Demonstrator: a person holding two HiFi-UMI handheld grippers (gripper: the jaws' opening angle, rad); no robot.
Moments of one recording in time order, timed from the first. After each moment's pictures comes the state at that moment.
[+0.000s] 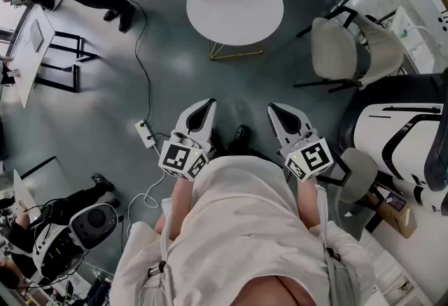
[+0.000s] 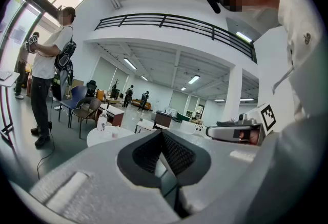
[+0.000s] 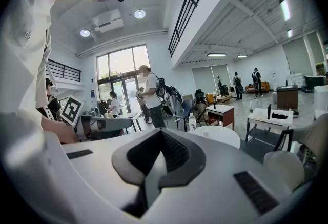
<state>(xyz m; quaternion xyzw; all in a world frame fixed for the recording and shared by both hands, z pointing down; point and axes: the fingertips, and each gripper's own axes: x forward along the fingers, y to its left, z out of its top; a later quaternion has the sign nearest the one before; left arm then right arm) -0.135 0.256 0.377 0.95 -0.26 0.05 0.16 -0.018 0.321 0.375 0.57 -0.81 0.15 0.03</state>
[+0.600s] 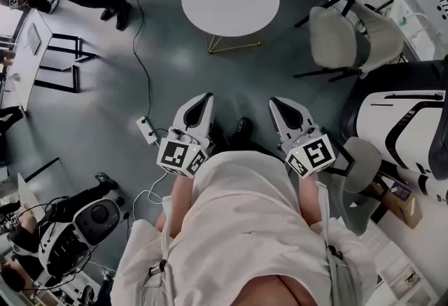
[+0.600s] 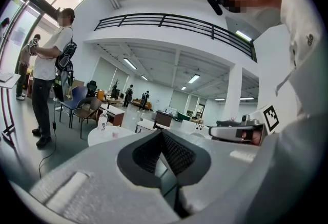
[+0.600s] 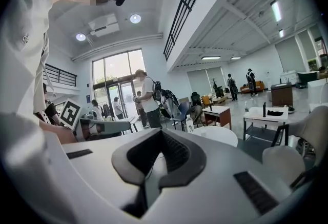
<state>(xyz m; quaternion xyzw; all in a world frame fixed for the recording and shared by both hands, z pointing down) -0.134 0.268 0.374 0.95 -0.27 0.05 0.15 -0.012 0.340 0.372 0.59 -0.80 0.15 0.00</state>
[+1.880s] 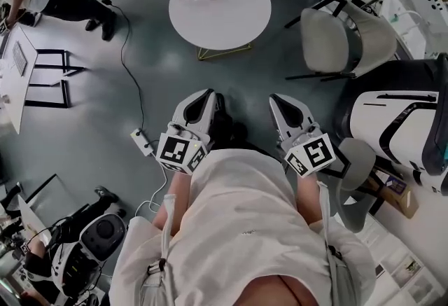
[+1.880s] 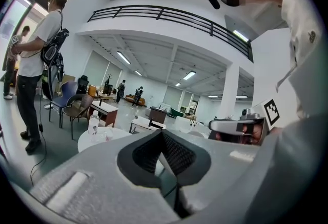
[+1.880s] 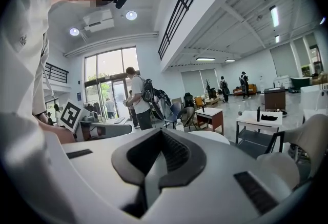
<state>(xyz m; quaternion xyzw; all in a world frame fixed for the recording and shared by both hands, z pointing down) -0.086 0.185 0.376 0.96 -0.22 0.07 0.16 0.025 0.263 0.361 0.62 -0.77 0.15 0.01</state>
